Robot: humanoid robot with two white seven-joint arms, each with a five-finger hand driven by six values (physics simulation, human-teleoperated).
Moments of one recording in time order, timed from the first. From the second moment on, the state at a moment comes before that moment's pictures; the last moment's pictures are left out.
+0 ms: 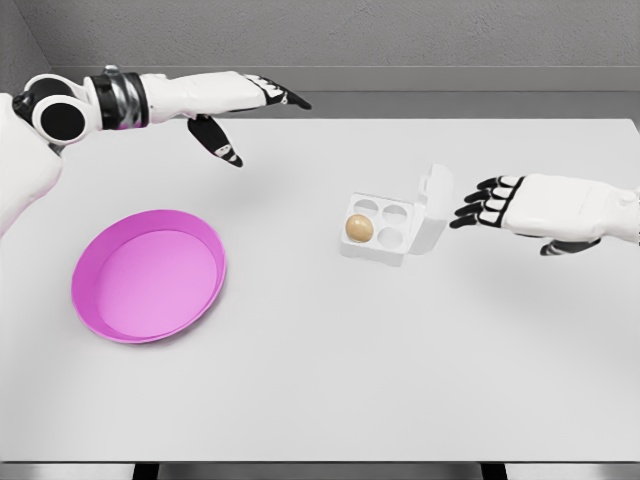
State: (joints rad) left arm -1.07 0.48 -0.86 -0.98 -0.17 -0.61 -0.57; right arm -0.51 -1.03 0.48 -1.73 0.36 -0.61 0.61
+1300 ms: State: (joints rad) left arm -1.07 0.50 -0.86 -0.95 -0.17 -0.61 -0.57; right arm -0.59 -0.94 0.54 -1.48 0.47 -0.61 0.61
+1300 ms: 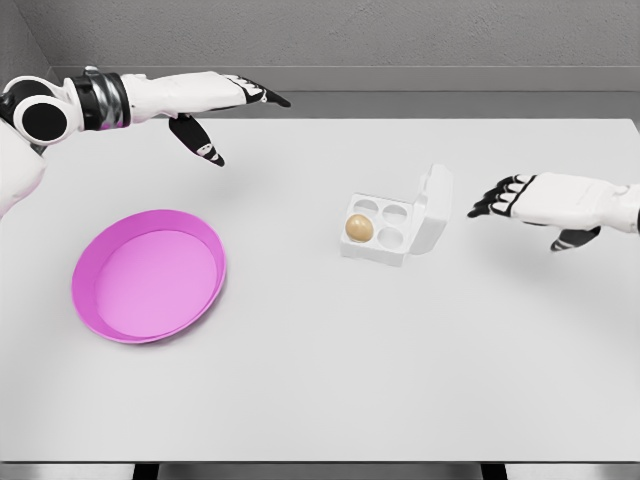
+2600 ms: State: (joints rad) left arm -1.07 0.50 -0.86 -0.93 -0.17 -0.61 -0.57; right arm -0.66 -0.89 0.62 -1.66 0.48 -0.61 0.61
